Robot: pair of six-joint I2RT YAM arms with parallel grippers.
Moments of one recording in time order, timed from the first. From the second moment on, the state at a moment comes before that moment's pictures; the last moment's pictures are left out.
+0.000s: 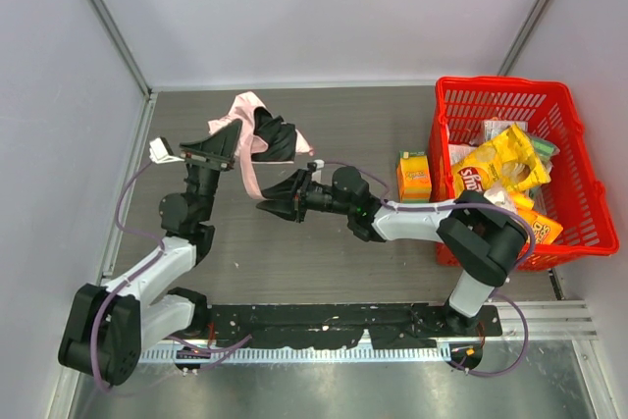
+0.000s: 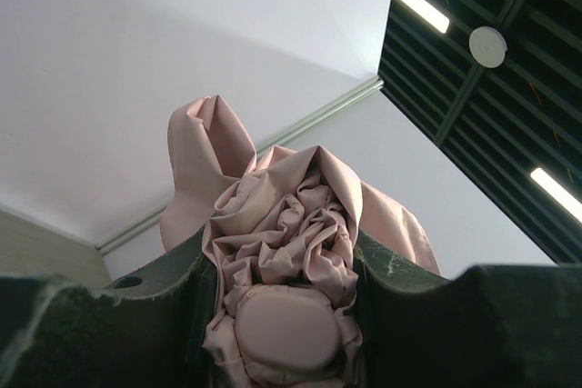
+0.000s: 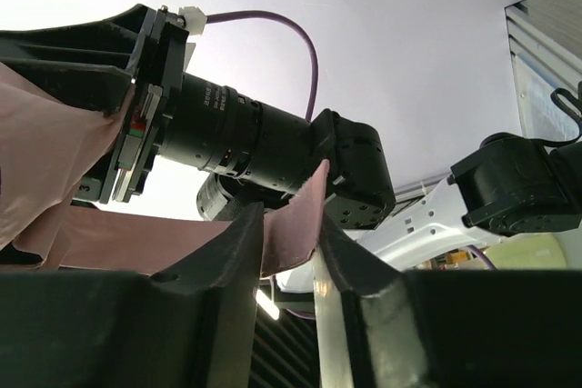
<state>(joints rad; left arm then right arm) -0.29 1.06 0.40 1.25 -0.01 -1.33 0.90 1.70 0.84 0.88 -0.48 2.02</state>
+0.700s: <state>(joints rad) -0.29 0.94 0.33 1.23 0.08 -1.70 0.75 1.79 1.05 0.84 -0.57 1.88</state>
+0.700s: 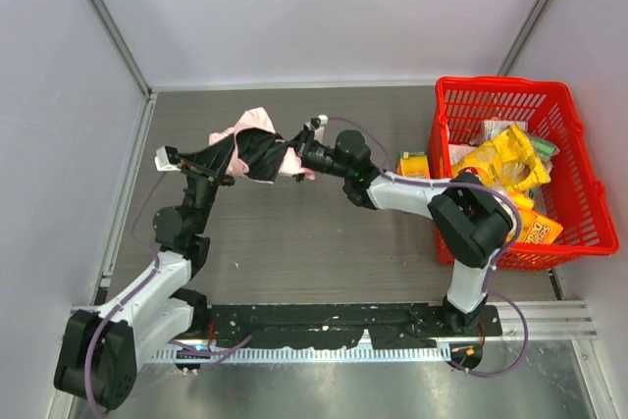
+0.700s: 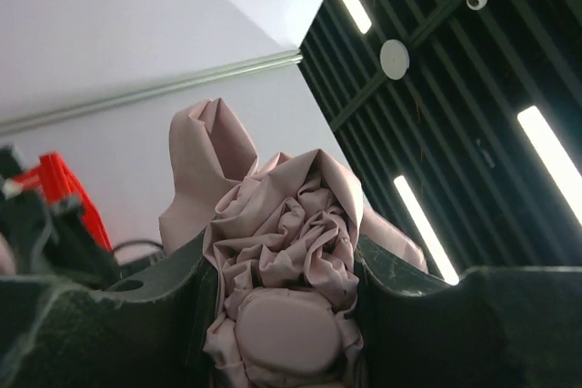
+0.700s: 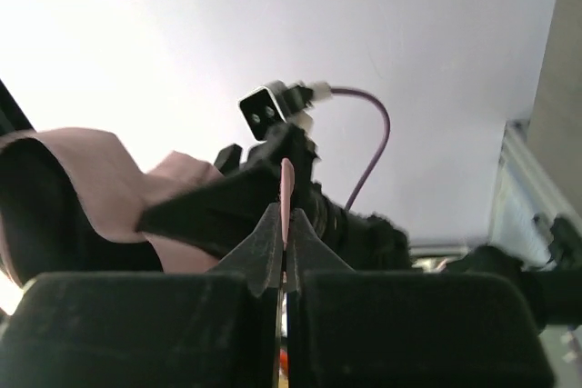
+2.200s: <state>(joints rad) -0.30 1.06 0.63 -0.52 0.24 -1.34 1.04 1.57 1.14 0.02 -0.09 0.18</state>
